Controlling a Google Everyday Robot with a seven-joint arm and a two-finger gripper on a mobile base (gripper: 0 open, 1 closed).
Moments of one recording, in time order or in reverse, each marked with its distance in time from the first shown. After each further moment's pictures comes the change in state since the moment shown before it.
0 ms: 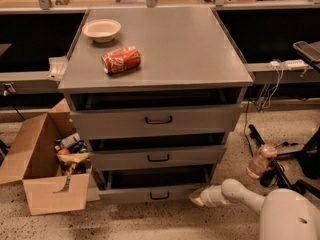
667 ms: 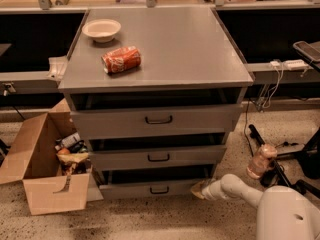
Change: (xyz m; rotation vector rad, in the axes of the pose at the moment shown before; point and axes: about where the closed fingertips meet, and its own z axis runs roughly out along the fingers) arm -0.013 -0.038 -0.003 0.092 0.003 -0.033
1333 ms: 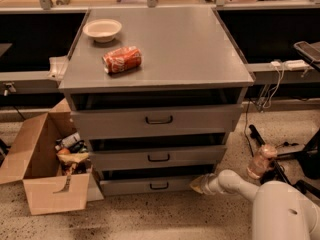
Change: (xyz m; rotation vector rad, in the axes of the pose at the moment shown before) arm -0.016 -0.025 0.000 0.057 0.008 -0.018
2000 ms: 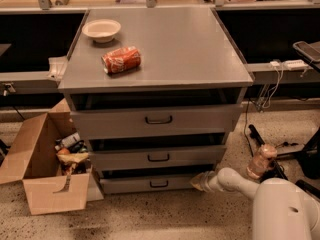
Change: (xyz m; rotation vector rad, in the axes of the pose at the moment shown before) arm -0.014 -0.007 -0.004 0.028 -0.001 -0.006
